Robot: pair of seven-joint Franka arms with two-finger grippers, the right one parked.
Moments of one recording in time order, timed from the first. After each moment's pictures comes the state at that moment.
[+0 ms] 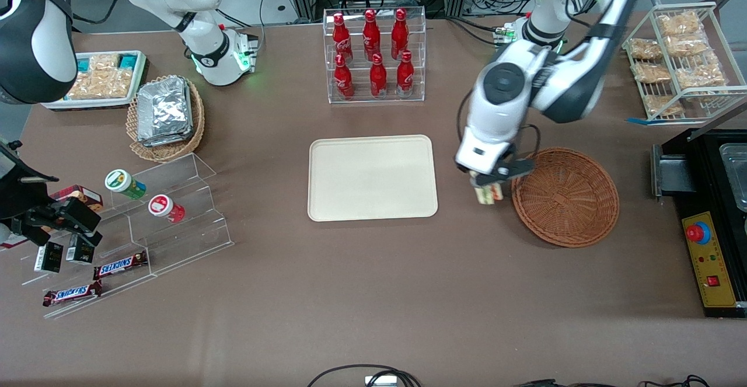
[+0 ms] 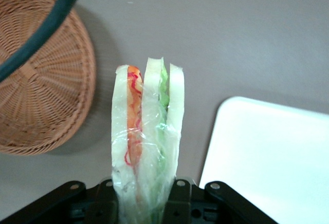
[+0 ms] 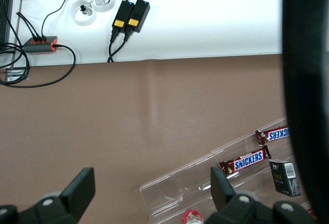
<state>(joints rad) -0.05 0.19 -0.58 -2.00 0.24 2.08 -0.92</state>
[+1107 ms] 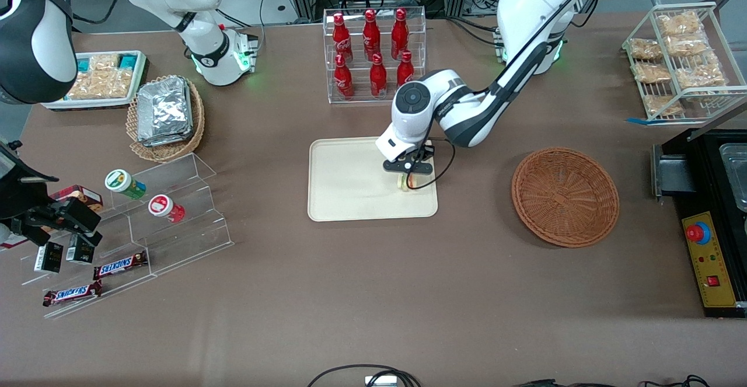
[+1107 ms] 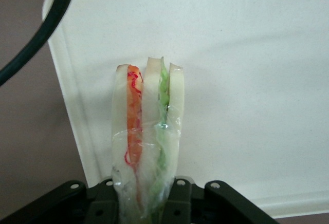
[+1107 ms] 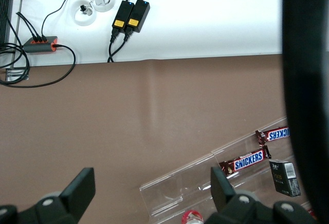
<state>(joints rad) -0.26 0.53 -0.58 -2.00 0.33 2.36 -0.92</state>
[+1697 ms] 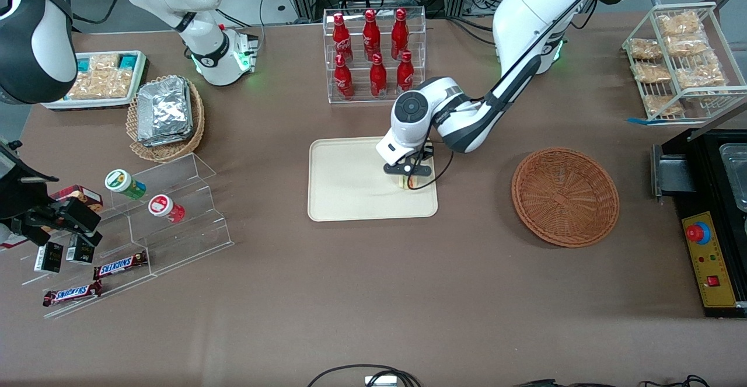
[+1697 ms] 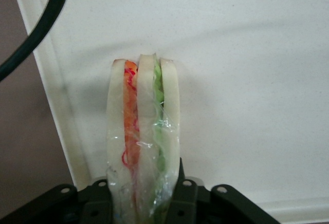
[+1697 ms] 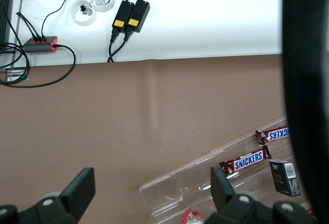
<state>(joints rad) -0.27 0.57 -0.58 -2.00 0.33 2.36 -0.94</state>
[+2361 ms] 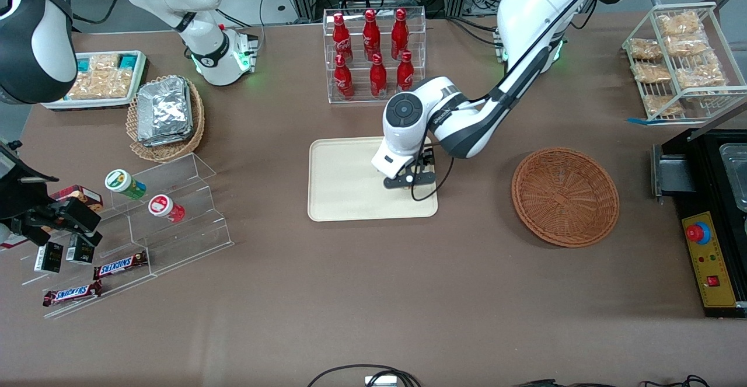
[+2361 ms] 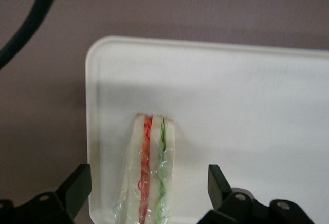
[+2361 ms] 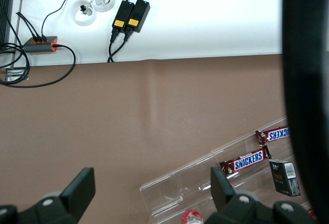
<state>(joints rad) -0.27 0.57 -0.57 -1.74 0.33 2.13 -1.09</state>
